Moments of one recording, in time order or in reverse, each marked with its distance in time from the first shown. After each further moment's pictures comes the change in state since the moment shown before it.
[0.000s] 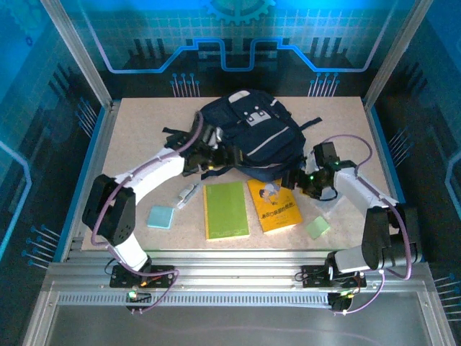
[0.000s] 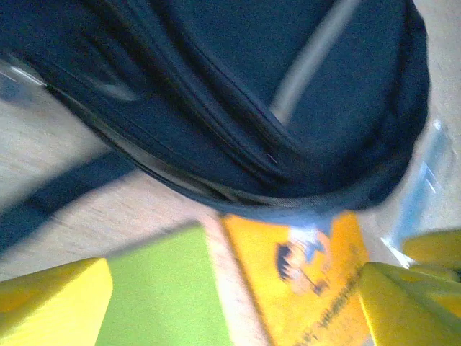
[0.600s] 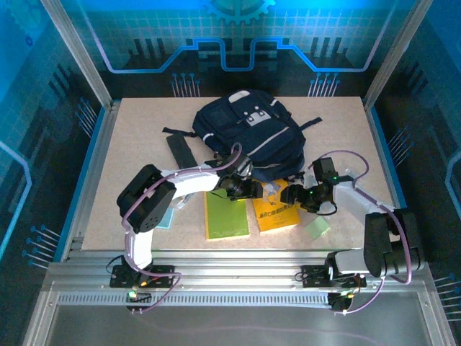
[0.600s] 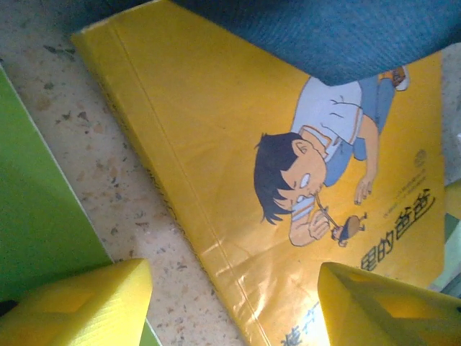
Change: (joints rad) left arm -0.208 0.257 -0.002 0.061 0.069 -0.098; right arm 0.009 -0.051 -0.167 0.098 -0.091 -0.014
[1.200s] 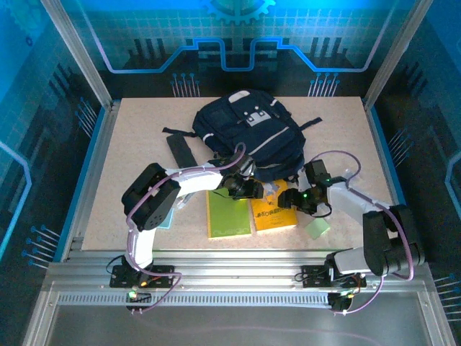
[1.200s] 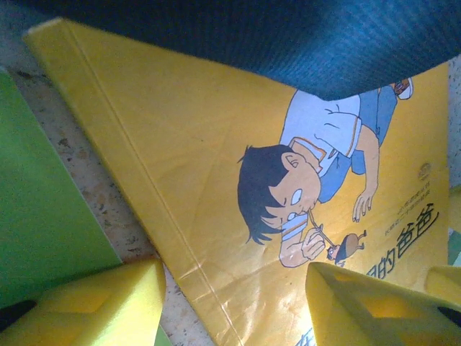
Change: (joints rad) left arm -0.007 0.034 0.036 -0.019 -0.012 0.043; right arm 0.093 0.027 -0.007 0.014 0.114 0.005
